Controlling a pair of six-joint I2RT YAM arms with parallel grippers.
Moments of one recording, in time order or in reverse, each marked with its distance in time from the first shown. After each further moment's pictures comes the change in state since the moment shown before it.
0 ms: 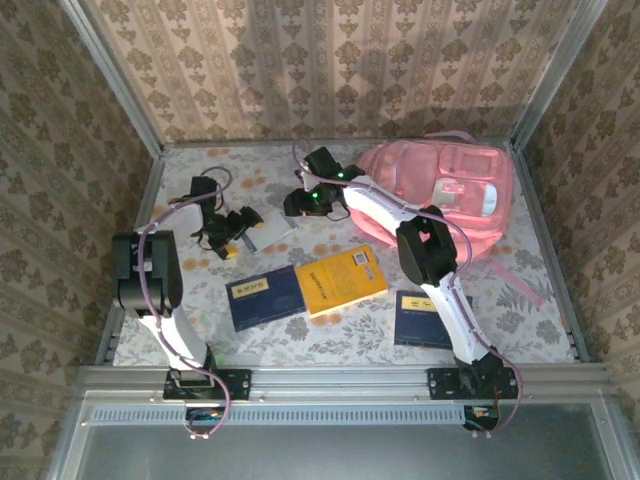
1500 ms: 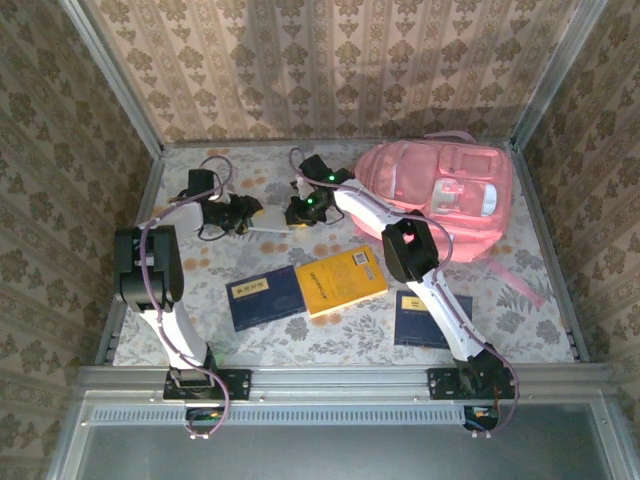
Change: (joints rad) left arm 0.008 0.036 0.021 0.258 0.254 -0.062; right arm 0.005 0.218 0.238 -0.142 -0.123 0.044
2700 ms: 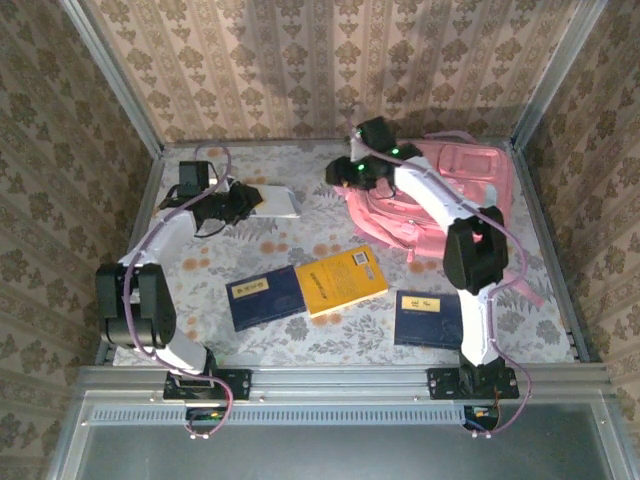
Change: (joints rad) left arm -0.062 -0.287 -0.039 -0.023 0.049 0.051; right arm -0.222 -0.591 -0.490 0.148 0.190 -0.024
